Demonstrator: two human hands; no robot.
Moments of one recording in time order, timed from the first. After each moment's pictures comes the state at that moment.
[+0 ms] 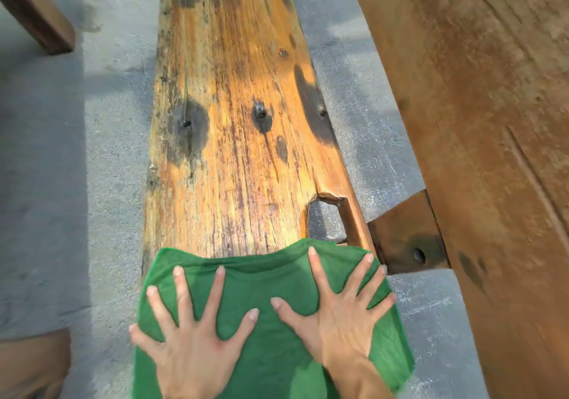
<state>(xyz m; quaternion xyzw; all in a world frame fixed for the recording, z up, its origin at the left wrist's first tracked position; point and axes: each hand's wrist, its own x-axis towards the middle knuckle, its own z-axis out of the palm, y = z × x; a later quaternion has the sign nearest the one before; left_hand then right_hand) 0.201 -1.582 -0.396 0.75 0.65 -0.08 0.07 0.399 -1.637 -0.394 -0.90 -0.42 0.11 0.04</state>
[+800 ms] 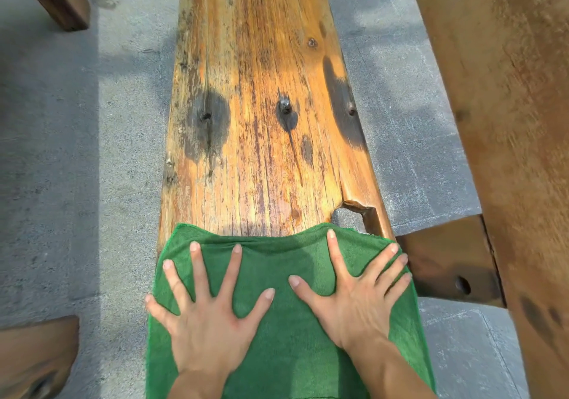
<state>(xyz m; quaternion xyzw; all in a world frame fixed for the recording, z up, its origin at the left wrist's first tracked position) 0.211 -1.541 -0.391 0.75 0.65 -0.06 0.12 0.417 -1.592 -0.394 -0.90 -0.41 0.17 -0.02</state>
